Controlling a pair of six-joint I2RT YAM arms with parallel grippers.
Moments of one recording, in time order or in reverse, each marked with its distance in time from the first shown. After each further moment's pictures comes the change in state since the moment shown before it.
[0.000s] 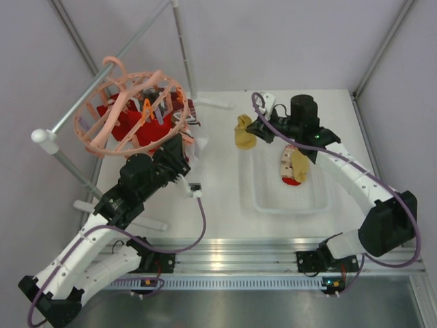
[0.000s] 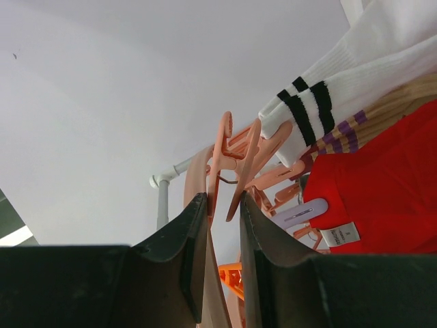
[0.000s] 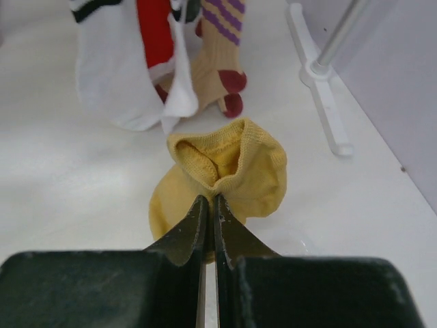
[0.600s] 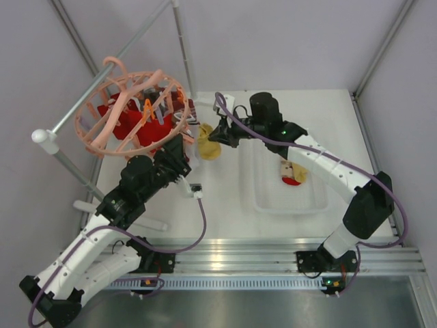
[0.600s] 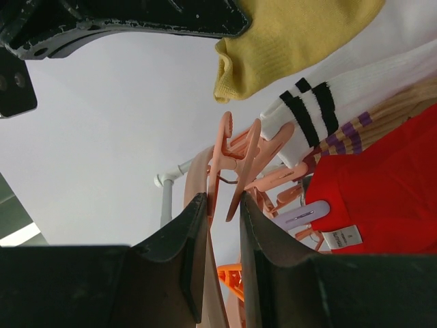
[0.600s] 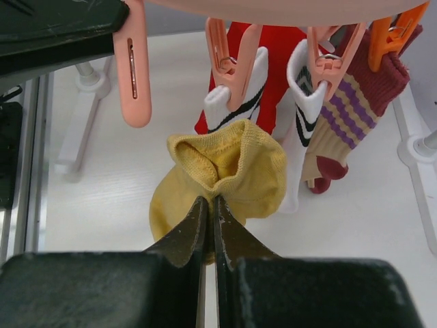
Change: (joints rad) left arm 0.001 -0.009 -0.035 0.047 0.005 0.007; right arm 0.289 0.196 0.251 -0.019 0.001 0.133
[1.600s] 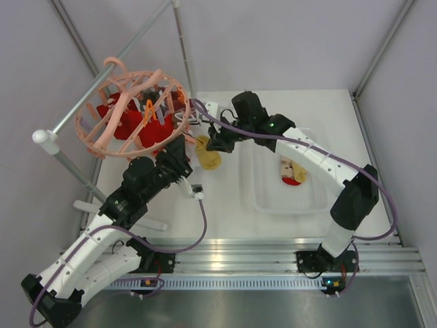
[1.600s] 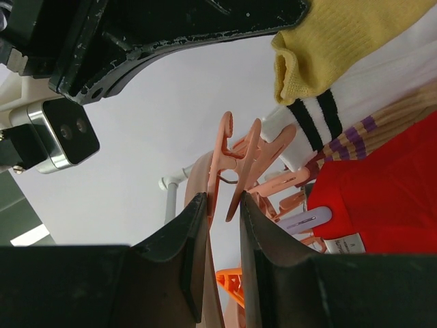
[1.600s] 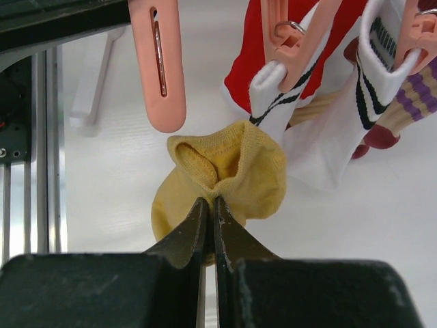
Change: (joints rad) left arm 0.002 0.000 -0.053 0.073 0.018 0.028; right arm 0.060 0.121 0.210 -0.352 0.058 -0.099
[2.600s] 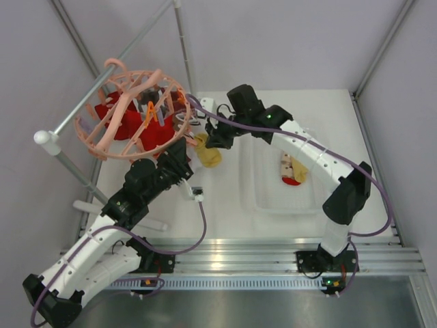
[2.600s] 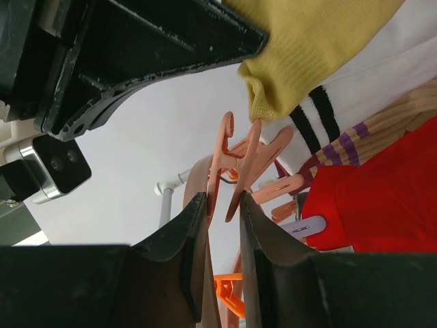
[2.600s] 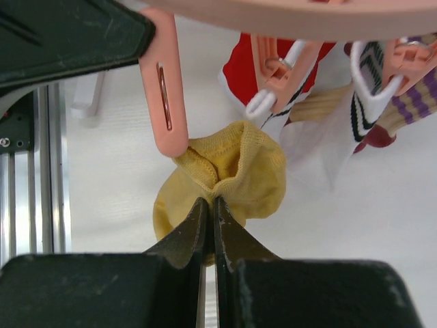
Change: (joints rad) left arm 0.006 0.000 -0.046 0.024 0.023 0.008; right arm 0.007 0.071 0.166 -0.180 0.014 -0.042
